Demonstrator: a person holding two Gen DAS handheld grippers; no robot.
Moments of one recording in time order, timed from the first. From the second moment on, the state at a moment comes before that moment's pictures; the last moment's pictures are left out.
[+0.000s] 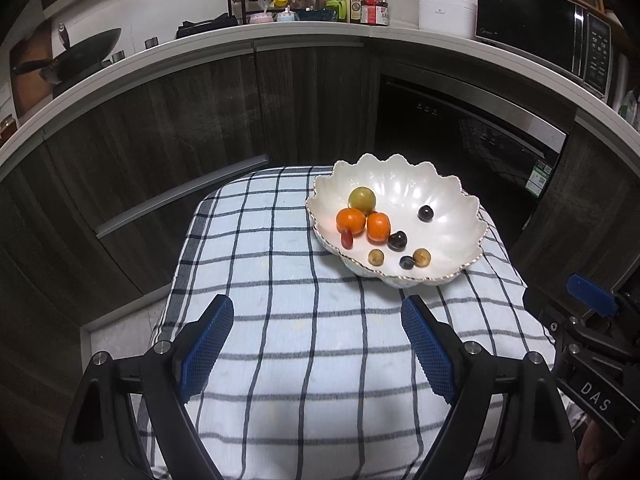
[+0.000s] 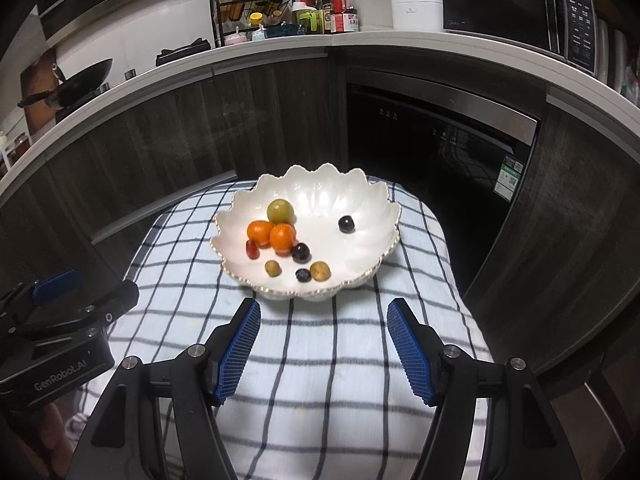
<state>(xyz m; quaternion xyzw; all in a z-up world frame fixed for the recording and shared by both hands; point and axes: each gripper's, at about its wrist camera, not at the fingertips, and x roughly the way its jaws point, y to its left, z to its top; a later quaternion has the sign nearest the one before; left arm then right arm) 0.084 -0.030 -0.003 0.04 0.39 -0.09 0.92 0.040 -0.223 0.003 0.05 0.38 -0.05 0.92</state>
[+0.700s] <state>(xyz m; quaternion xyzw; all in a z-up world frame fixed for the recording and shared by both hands) 0.018 -0.008 -0.004 0.02 0.37 -0.07 0.93 -0.023 -0.219 0.003 0.06 0.36 -0.07 0.93</state>
